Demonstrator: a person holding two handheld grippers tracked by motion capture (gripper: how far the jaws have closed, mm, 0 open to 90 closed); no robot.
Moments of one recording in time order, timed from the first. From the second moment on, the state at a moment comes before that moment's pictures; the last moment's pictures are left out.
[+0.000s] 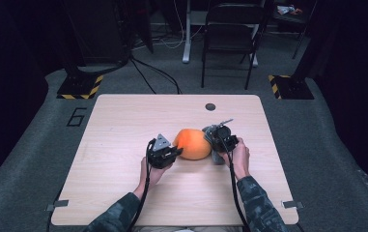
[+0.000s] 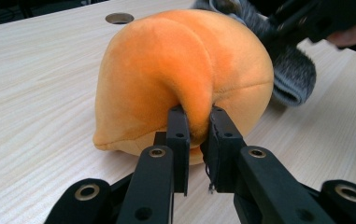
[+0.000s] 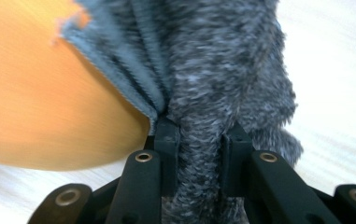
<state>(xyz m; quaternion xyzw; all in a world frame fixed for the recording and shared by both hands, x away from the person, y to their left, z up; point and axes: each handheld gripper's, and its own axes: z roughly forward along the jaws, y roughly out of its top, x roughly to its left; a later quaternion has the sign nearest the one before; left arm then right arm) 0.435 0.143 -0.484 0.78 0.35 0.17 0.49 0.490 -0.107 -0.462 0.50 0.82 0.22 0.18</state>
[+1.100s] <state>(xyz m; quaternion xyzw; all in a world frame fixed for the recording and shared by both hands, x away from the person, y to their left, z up) 0.435 0.138 -0.488 0.80 0.34 0.18 0.46 0.475 -0.090 -0.431 0.45 0.83 0.27 0.18</state>
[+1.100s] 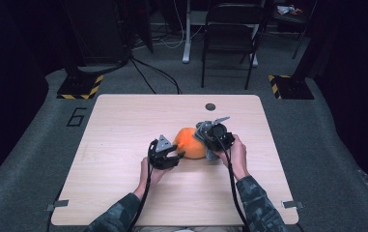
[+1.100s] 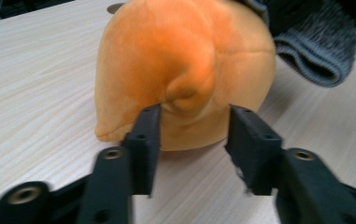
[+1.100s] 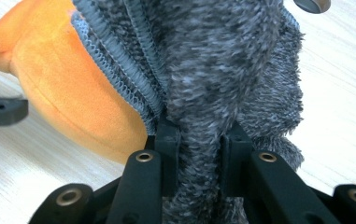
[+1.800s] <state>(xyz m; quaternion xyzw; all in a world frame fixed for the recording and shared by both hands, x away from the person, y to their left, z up) 0.434 0.133 -0.498 0.78 0.34 0.20 0.48 0.475 -0.091 -0.430 0.45 0.83 0.27 0.17</state>
